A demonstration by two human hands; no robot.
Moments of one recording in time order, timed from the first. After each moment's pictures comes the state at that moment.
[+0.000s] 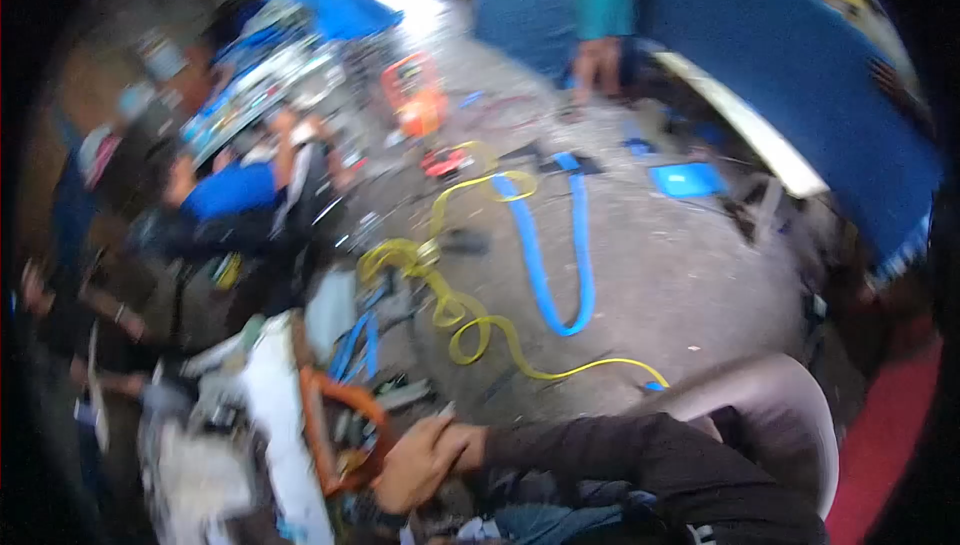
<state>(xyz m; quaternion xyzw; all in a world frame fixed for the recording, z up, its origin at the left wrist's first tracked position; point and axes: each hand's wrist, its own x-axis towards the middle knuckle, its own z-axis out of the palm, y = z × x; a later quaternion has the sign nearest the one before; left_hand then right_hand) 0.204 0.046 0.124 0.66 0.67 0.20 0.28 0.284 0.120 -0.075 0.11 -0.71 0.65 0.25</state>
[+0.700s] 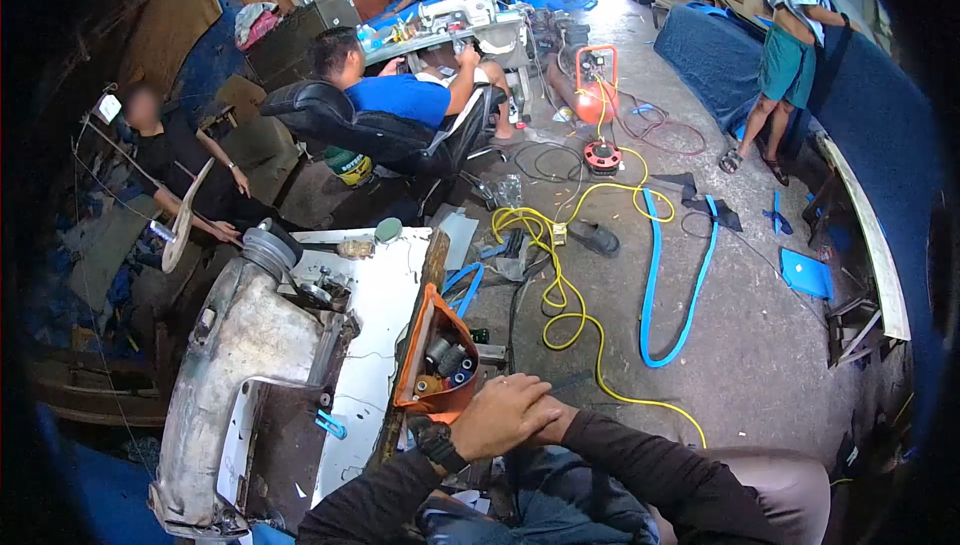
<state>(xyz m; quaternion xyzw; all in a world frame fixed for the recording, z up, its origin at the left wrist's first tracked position) 0.198 0.038 0.122 0.68 0.67 0.20 0.22 0.303 0.135 0.019 0.10 -0.87 0.41 0.26</state>
